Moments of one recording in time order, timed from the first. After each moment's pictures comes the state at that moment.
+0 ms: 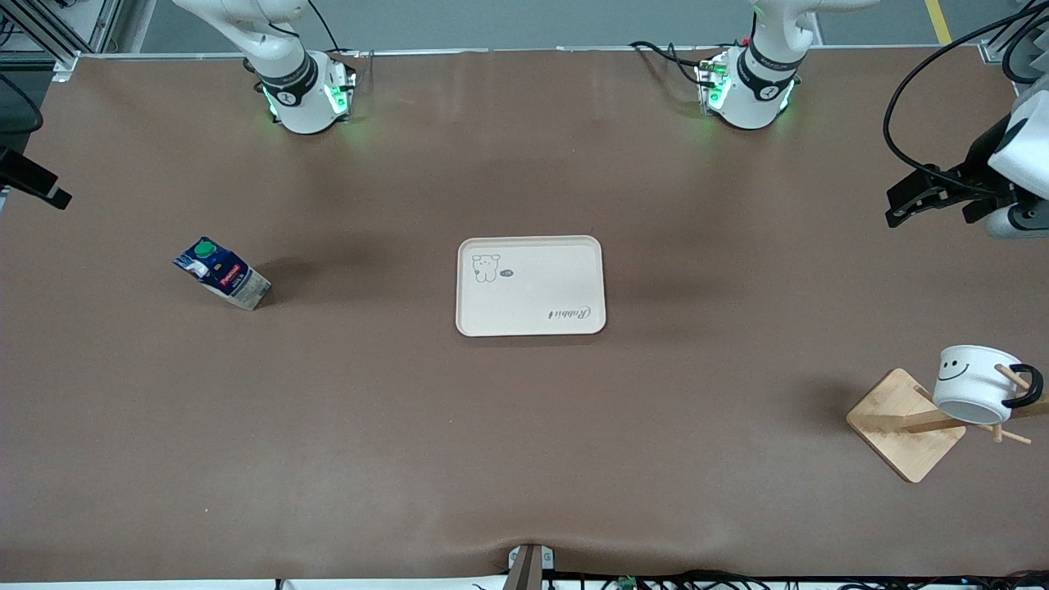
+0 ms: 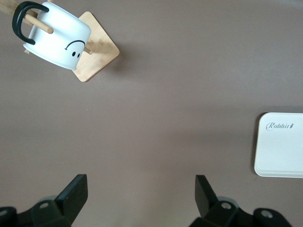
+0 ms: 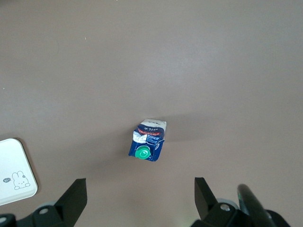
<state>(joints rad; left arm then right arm) -0.03 0.01 -0.04 -1.53 0.02 1.55 -0.10 -0.16 -0.11 -0.01 -1.66 0.02 1.56 0.09</state>
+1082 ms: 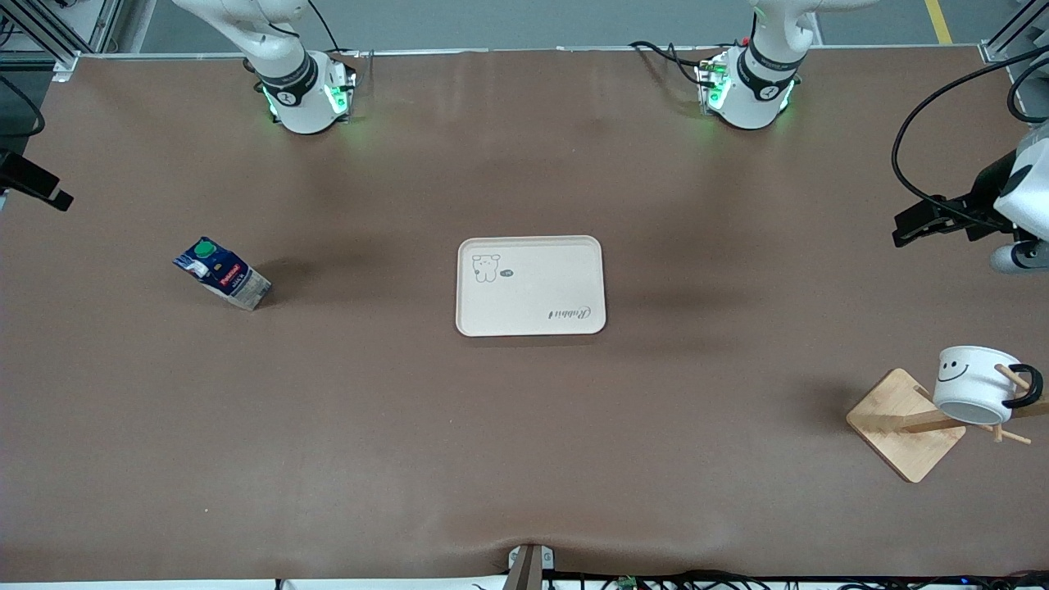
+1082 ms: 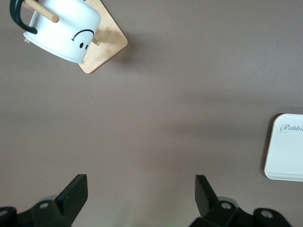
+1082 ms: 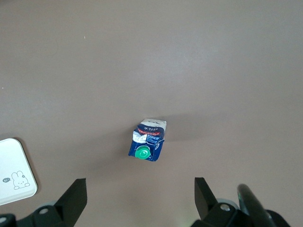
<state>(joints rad) -0.01 0.07 -0.02 -1.53 0.03 1.55 -0.10 -0.16 -0.10 -0.01 -1.66 0.02 1.56 0.09</state>
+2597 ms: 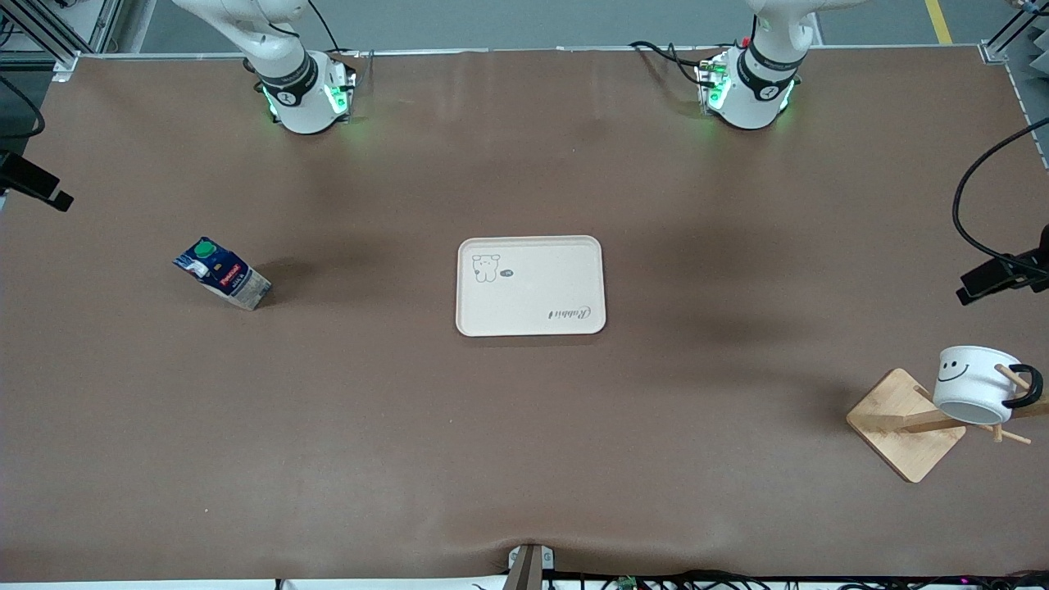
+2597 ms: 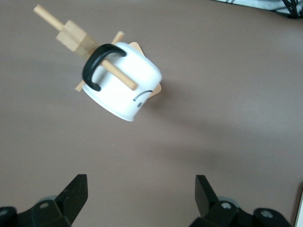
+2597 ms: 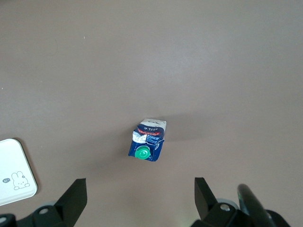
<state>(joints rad) 0.16 0.15 -0.02 -1.59 0.01 1.85 -0.07 -0.16 -0.10 -0.01 -1.66 0.02 1.56 0.09</state>
